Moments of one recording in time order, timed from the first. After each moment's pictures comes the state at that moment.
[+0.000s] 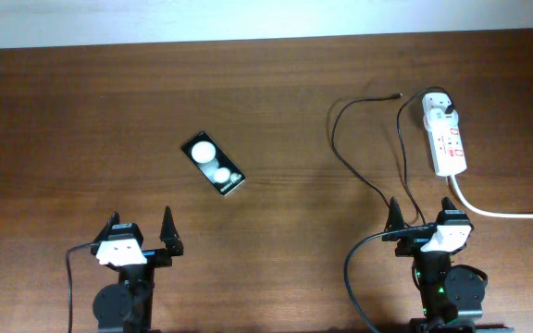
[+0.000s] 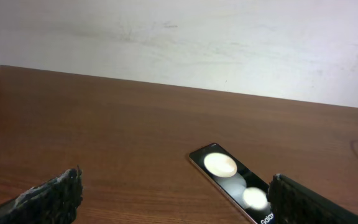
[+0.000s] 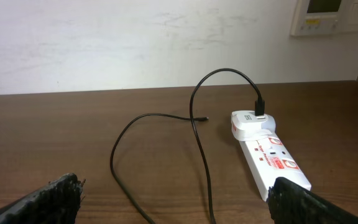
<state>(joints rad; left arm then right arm) 0.01 0.01 0.02 -0.08 -0.03 -0.10 -0.02 0.02 0.01 -0.08 0.00 0.05</state>
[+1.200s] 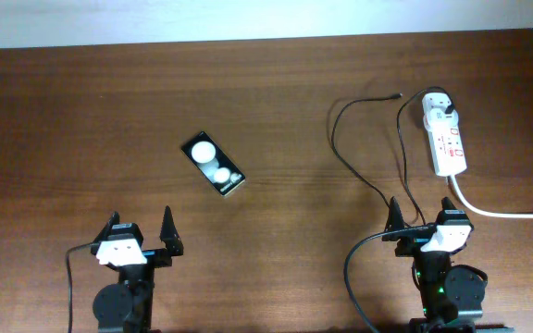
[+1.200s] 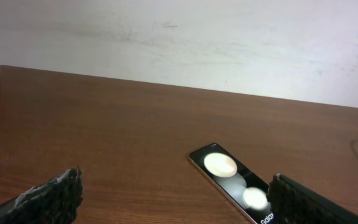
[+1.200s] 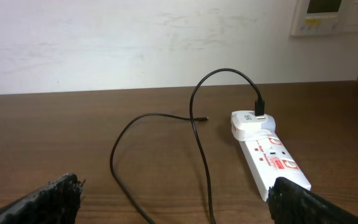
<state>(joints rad) 0.01 0.01 0.02 -0.08 -0.03 -0.10 -0.02 0.02 0.01 -0.08 0.00 0.05</state>
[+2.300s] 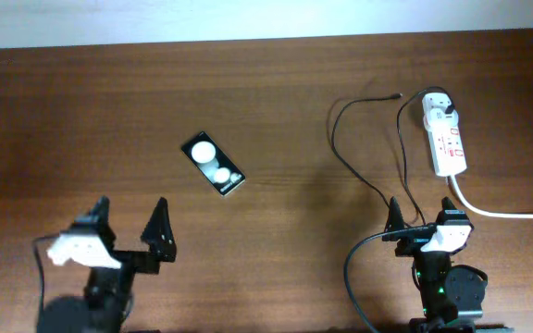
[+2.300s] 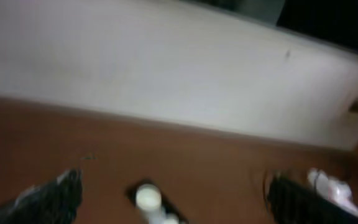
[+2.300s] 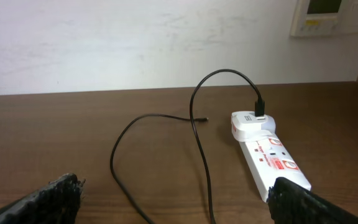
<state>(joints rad) 0.01 0.27 0.63 -0.43 0.16 -0.25 -0.02 0.01 0.01 -0.08 0.00 0.05</state>
